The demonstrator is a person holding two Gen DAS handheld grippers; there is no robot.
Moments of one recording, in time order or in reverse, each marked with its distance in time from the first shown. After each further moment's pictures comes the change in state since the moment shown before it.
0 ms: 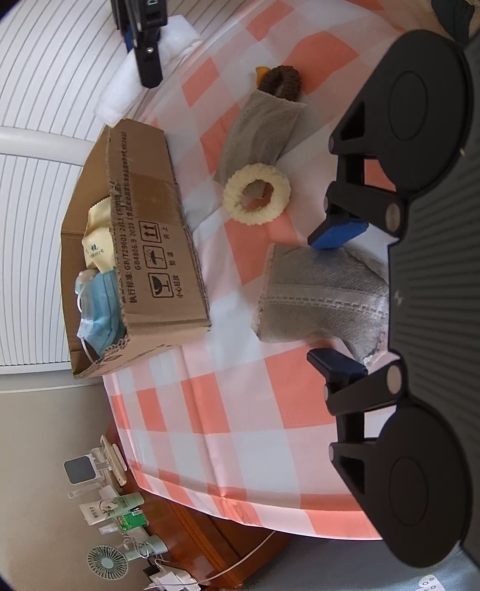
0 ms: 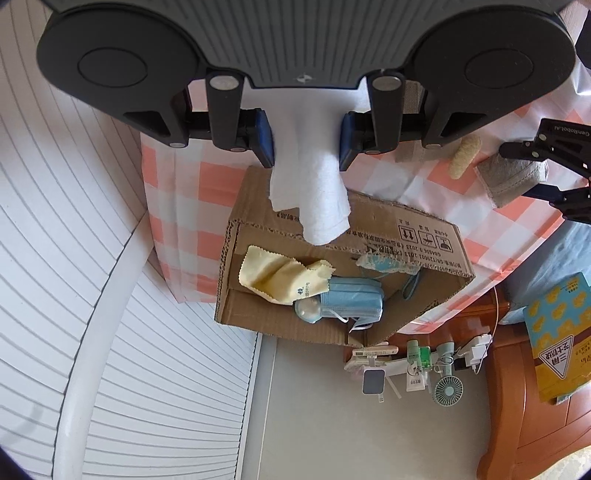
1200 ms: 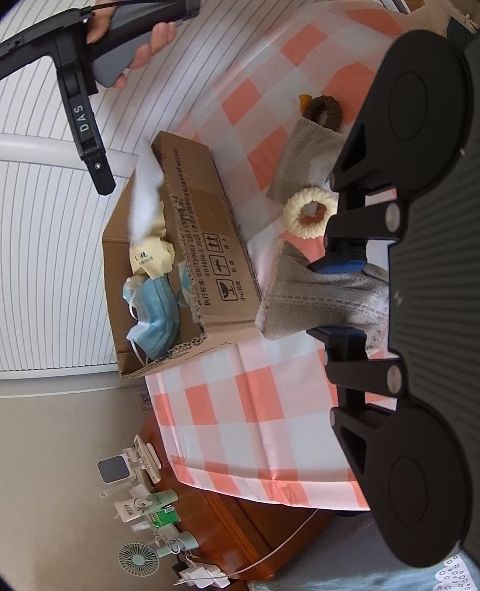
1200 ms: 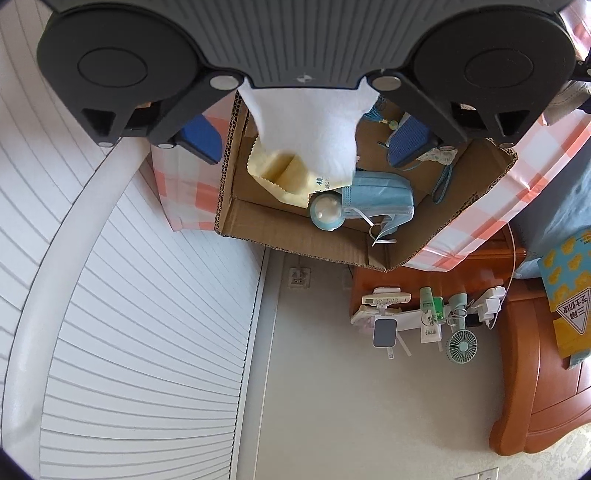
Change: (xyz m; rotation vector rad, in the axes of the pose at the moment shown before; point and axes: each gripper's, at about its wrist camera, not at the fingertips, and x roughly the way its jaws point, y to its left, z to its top) left arm -0.036 0.001 0.033 0.014 -0.062 -0.011; right arm 0.051 -0.022 0.096 -0.005 -0.094 0.006
